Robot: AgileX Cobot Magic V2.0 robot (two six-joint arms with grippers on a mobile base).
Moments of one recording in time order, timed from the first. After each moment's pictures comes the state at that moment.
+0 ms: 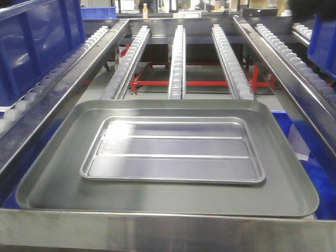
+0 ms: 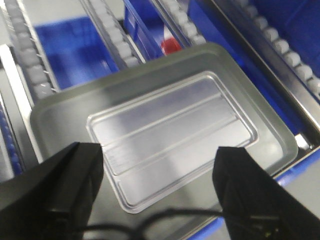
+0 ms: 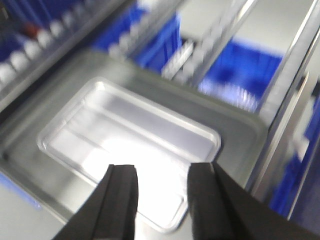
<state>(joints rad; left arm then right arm) -0.69 1.00 -0.83 -0.07 0.43 -0.03 0.53 0.90 -0.66 -0.03 0.33 0.12</state>
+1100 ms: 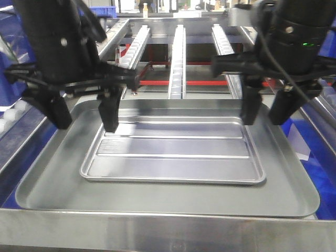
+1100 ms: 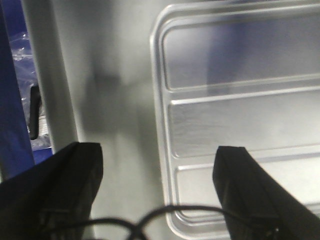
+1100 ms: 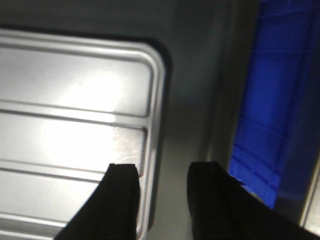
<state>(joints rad) -0.65 1.74 -1.23 0.17 0.78 -0.52 0.43 1.63 -1.13 -0.08 0.74 0.49</state>
